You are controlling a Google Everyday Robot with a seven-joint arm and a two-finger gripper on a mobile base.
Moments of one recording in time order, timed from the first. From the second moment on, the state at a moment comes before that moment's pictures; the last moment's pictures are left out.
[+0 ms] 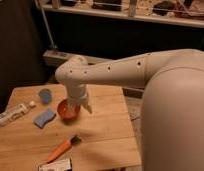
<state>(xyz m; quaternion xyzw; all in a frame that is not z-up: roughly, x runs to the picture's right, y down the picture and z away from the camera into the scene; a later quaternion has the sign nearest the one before) -0.104 0.101 0.703 -0.26 0.23 0.64 0.68</state>
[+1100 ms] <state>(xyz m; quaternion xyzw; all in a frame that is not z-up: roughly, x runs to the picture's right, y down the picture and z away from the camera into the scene) -0.106 0.099 0.703 -0.26 0.22 0.63 0.69</state>
